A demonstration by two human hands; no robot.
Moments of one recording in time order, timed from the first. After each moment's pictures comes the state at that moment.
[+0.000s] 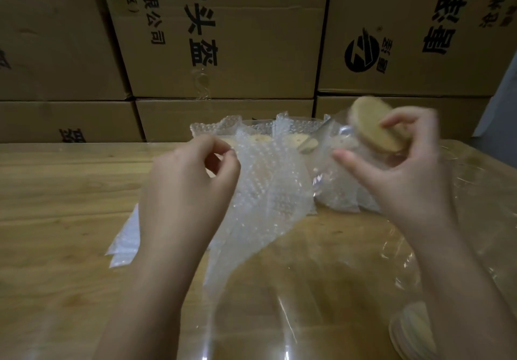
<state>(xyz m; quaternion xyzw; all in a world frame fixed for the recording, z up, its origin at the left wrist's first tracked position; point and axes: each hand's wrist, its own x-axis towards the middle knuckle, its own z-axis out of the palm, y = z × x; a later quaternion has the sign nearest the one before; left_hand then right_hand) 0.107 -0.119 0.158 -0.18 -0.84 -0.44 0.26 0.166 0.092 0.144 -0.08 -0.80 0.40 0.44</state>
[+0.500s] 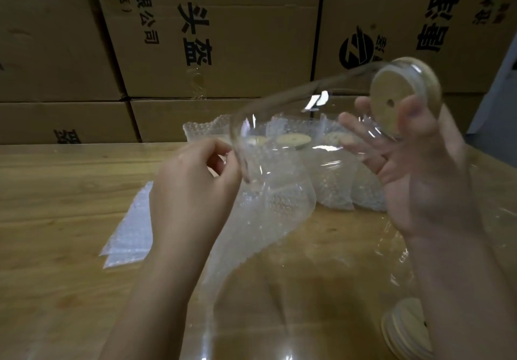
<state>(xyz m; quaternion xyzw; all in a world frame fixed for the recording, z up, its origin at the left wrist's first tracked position) 0.102 -0.104 0.147 -0.17 -0.83 -0.45 0.28 0.181 0.084 0.169 0.06 -0.55 0.74 0.38</state>
